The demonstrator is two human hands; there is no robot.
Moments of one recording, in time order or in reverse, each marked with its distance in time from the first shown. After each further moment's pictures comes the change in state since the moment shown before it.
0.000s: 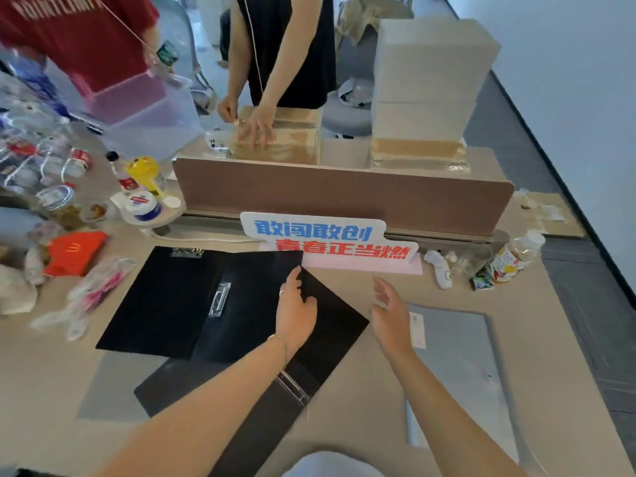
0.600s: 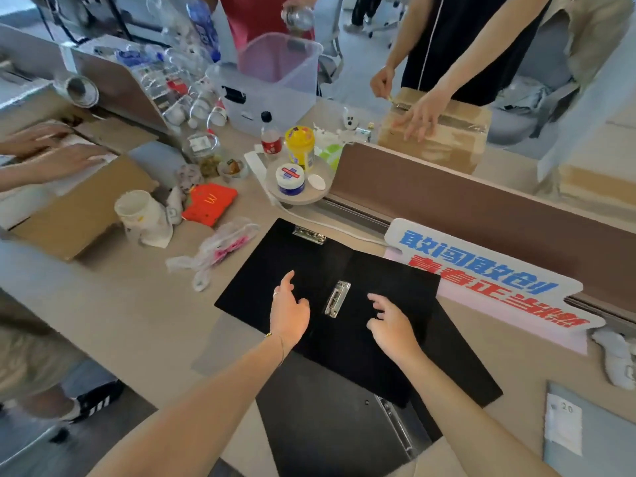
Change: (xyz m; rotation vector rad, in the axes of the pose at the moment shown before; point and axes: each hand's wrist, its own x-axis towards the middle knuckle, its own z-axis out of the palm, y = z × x) left_hand 0.085 -0.154 -0.225 -0.014 0.300 -0.264; right_hand 0.000 -0.060 0.255 -0.382 -0.555 -0.027
